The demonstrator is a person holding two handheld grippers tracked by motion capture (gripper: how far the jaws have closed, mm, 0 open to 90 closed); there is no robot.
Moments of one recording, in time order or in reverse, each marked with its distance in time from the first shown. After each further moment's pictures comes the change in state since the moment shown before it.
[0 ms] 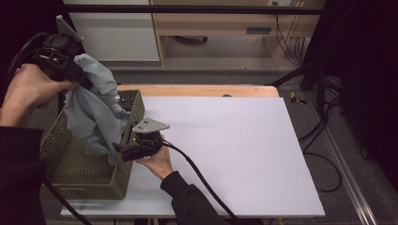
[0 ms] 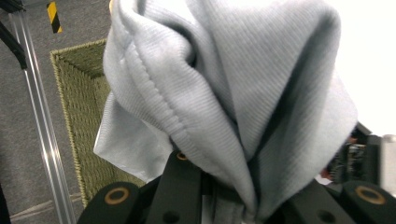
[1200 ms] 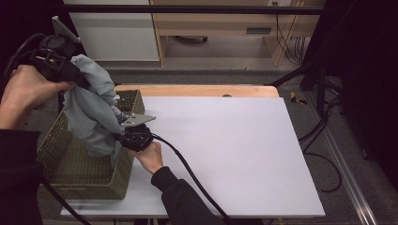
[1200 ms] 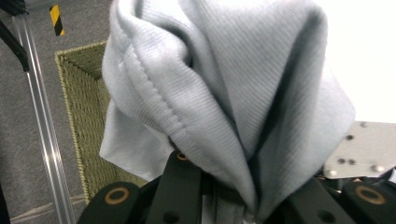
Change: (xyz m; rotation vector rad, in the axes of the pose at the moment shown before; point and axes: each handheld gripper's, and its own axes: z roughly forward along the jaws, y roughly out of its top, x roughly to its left) left arm 0.005 -0.004 -0.002 -0.018 0.004 -0.003; right arm -0.007 0.000 0.039 0.122 0.094 0.045
